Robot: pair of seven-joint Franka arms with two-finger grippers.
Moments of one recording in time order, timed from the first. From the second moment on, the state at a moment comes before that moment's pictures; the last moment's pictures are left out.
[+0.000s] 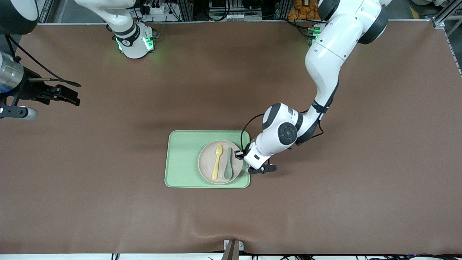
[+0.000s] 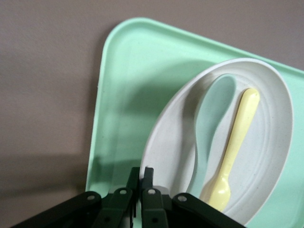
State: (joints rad) left arm -0.44 0.92 -0.23 -1.37 -0.27 2.49 -0.52; right arm -0.05 0.08 0.09 -1.53 0.01 1.49 0.11
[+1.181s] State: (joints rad) left arm -0.34 0.64 -0.22 -1.33 -0.13 2.14 -0.55; right arm 0.17 0.37 0.11 -1.42 0.01 1.70 0.32
